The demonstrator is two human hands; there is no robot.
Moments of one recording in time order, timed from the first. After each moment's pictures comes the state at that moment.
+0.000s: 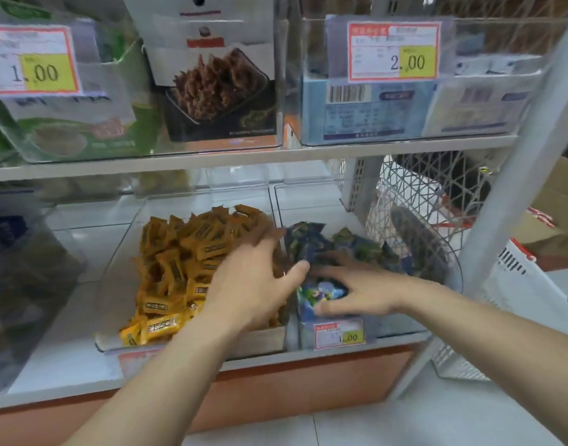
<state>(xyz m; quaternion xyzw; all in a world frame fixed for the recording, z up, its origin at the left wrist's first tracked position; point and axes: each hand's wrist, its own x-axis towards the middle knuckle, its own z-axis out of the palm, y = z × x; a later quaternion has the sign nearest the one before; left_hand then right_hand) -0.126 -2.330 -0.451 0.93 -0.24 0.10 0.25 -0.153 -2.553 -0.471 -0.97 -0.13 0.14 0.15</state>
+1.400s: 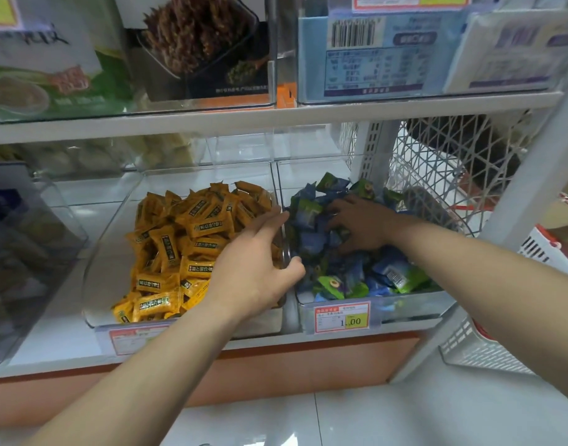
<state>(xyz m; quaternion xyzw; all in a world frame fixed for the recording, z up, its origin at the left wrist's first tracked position) -0.125 -2.337 -0.473 0.93 -0.24 0.10 0.26 -0.054 -2.606 -0.495 -0.98 -0.17 0.08 -0.05</state>
